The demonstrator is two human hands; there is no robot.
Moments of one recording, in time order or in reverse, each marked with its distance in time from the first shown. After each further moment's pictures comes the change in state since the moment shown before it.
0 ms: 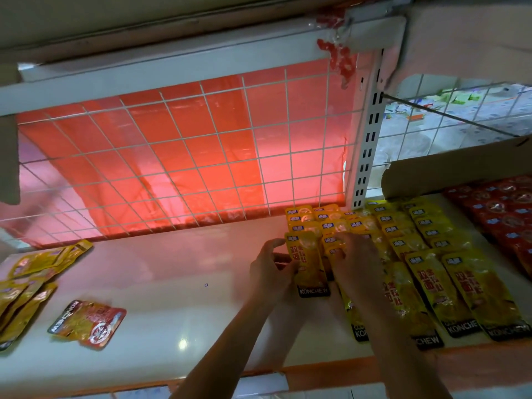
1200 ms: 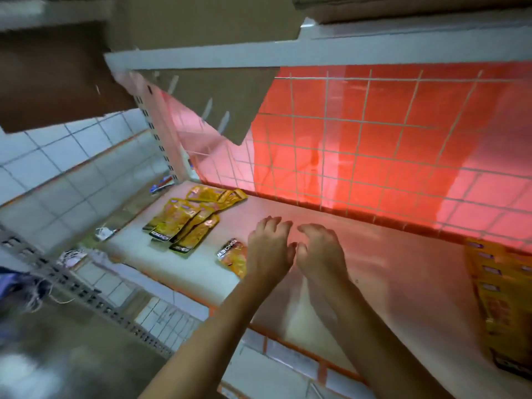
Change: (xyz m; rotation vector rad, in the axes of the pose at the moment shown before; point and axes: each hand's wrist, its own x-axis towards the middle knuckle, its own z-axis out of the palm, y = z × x) left_hand -0.009 -0.095 -0.244 0.882 0.372 0.112; right_hand -0.081 -0.234 0.186 0.011 -0.358 -0.527
